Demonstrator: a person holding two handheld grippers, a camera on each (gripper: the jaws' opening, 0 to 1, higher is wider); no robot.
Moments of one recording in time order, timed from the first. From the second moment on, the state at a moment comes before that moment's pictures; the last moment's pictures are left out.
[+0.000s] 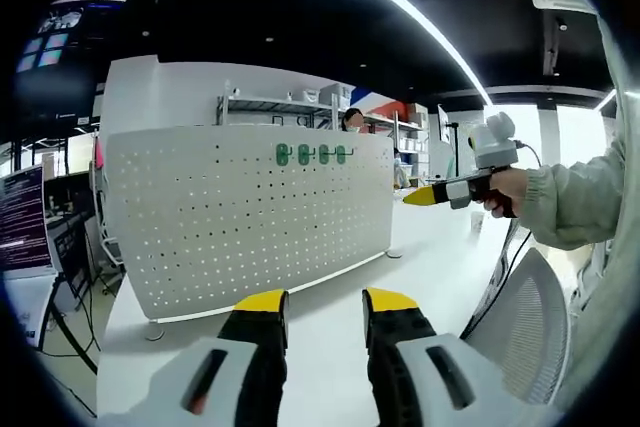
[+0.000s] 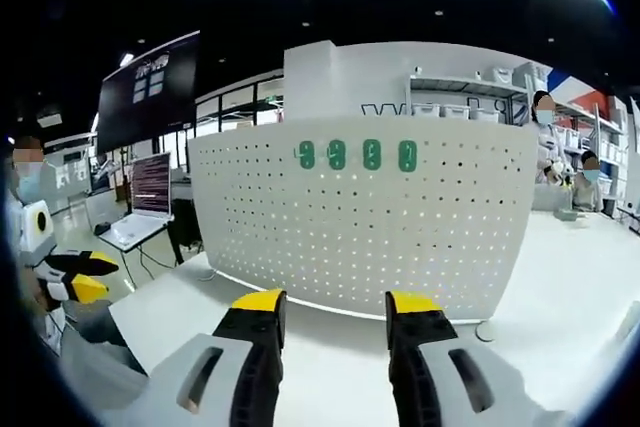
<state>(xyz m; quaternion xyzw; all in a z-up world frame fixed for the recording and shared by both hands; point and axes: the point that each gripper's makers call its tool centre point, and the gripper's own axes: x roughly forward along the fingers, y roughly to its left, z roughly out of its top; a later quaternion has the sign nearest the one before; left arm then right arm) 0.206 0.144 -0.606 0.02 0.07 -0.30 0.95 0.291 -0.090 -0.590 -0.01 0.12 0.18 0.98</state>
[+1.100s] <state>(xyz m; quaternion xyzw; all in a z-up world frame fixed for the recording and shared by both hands) 0.201 0.133 -0.605 0.03 0.07 -0.32 0.94 0.227 -0.082 -0.611 0.02 0.15 0.20 0.97</state>
